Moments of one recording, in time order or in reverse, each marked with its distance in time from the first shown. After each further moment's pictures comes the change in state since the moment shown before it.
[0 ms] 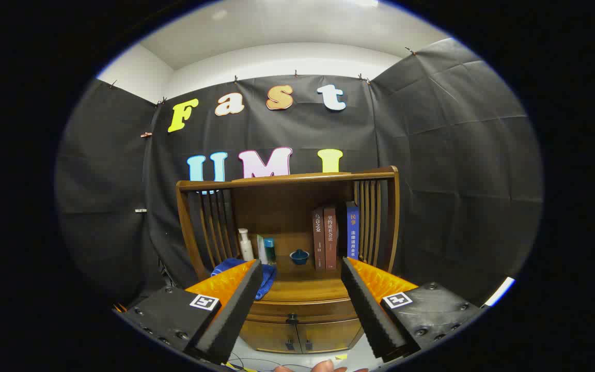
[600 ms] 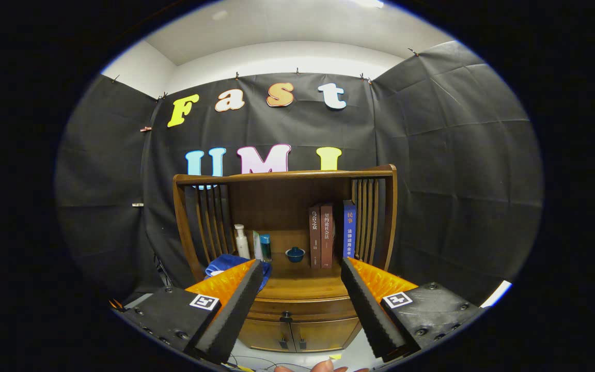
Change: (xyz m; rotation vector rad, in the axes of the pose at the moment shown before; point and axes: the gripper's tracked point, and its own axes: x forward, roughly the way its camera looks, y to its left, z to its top) arm -0.001 -0.010 -0.003 -0.032 0.009 -0.010
